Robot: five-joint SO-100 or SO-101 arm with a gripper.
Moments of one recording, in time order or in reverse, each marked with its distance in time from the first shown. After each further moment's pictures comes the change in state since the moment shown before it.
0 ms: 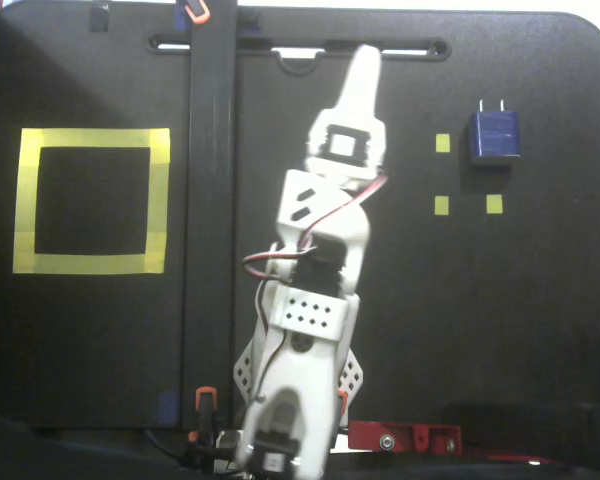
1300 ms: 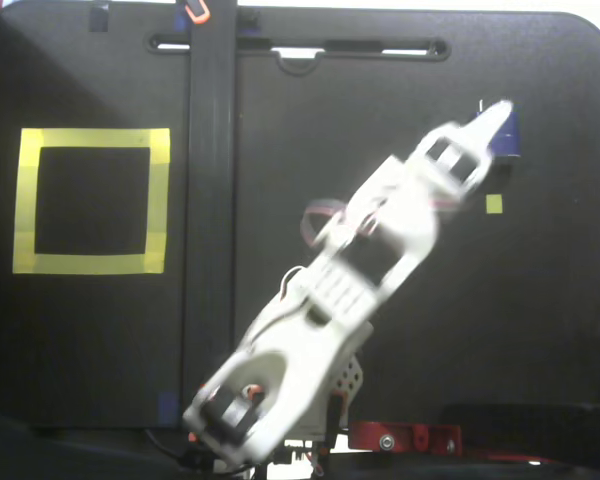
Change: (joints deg) arm 24.4 -31.3 -21.4 5.5 0.0
